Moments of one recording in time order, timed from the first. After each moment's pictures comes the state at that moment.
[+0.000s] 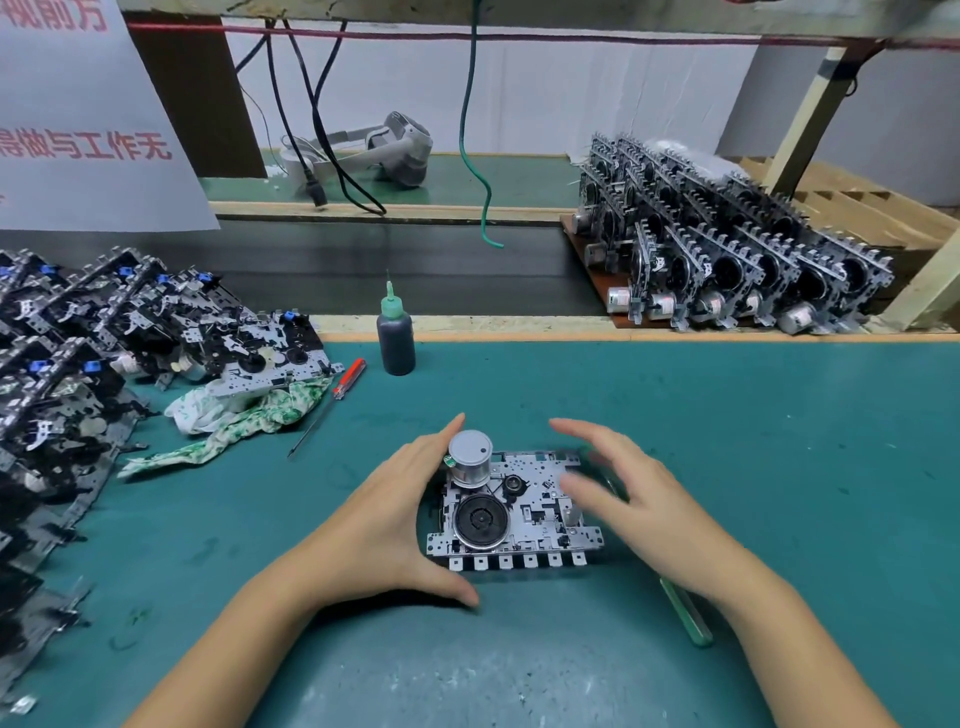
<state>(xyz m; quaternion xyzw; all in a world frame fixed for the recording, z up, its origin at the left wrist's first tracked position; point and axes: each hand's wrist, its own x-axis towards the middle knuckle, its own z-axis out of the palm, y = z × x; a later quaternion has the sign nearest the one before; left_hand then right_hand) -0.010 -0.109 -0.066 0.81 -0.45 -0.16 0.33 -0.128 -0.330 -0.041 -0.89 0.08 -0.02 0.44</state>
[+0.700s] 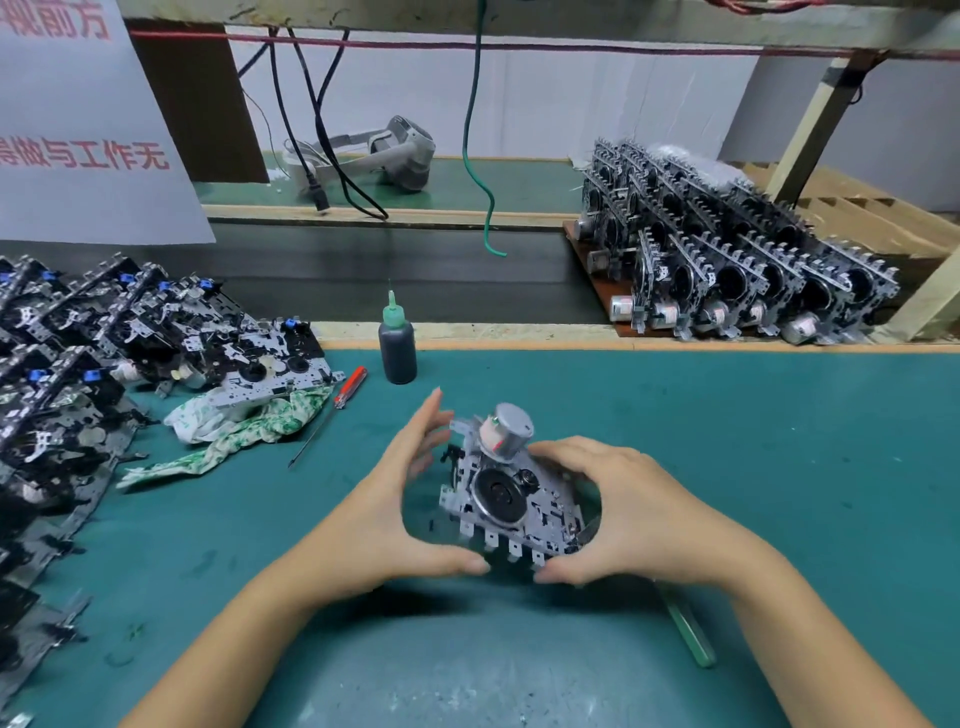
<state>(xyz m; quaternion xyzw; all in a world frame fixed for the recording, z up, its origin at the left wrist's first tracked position) -0.011 -0.115 -0.056 0.71 -0.37 -0.23 0.55 -0.107 -0.327 -0.022 -0.96 -0.01 0.04 0.29</state>
